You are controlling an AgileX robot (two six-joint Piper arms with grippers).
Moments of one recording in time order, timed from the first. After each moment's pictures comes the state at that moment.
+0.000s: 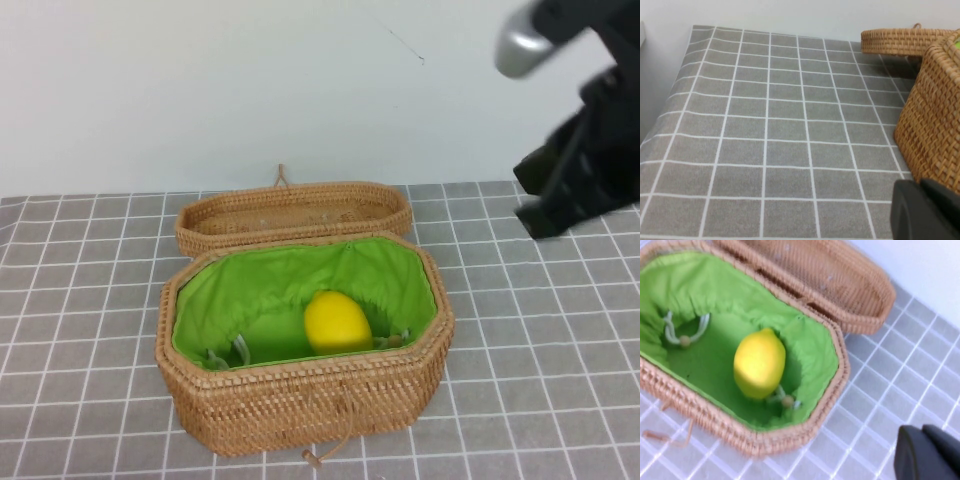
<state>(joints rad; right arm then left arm) 0.63 1.30 -1.34 -0.16 0.81 -0.12 -0.10 -0.03 0.04 -0.01 0.30 -0.21</state>
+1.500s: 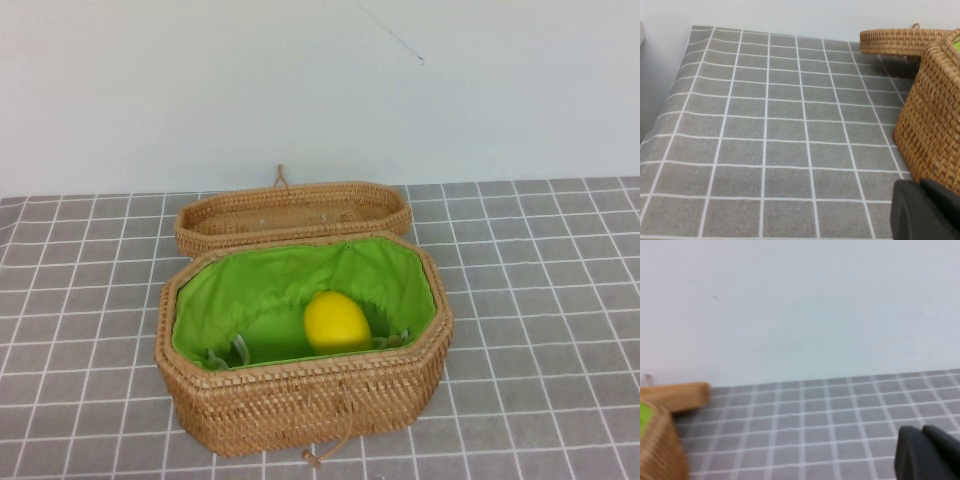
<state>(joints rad) -0.05 0.13 -0.18 0.16 0.21 -0.17 -0.10 -0.03 0.04 -0.01 0.30 -0.21</state>
